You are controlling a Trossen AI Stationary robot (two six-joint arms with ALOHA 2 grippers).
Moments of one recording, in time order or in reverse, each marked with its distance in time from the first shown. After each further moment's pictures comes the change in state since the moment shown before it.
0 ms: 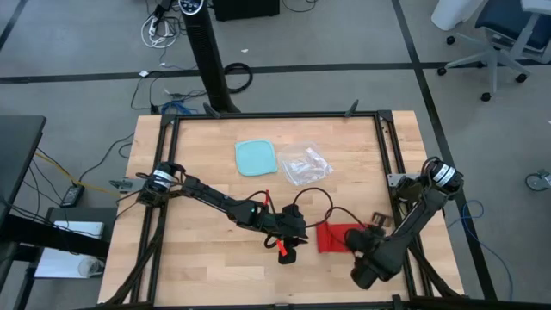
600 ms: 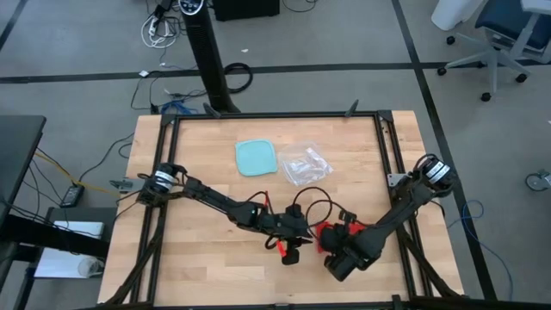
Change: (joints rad) left arm -0.009 0.029 0.002 0.119 -0.042 0.011; right arm -0.153 0.010 -0.084 0.438 0.269 -0.271
